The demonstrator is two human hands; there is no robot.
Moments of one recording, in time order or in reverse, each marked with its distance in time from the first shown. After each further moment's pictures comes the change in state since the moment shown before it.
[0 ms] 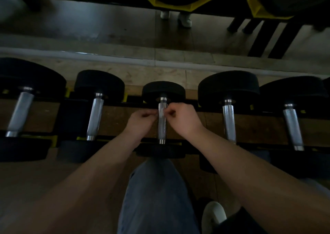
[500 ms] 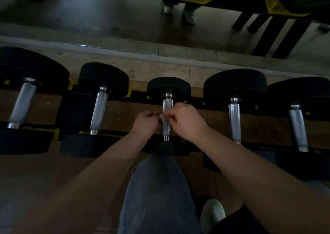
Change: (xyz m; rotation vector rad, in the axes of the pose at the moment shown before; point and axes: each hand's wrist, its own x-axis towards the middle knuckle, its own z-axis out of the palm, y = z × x) left_hand 0.002 -0.010 0.006 0.026 0.045 -0.075; right_hand -0.007 -0.006 0.000 -0.277 -0.139 -0.218
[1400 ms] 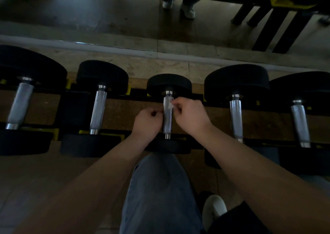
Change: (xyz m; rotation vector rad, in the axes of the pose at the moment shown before) left_hand 0.004 -0.009 0.002 0.221 0.028 0.151; right_hand 0.003 0.007 0.006 0.143 0.184 0.240
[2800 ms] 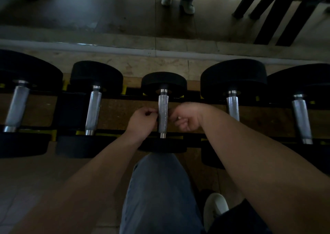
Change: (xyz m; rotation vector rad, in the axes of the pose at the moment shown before) left_hand -0.002 0.004 -0.002 -0.020 -0.037 -0.056; right_hand 0.042 0.038 0.014 0.847 -0.860 0.868
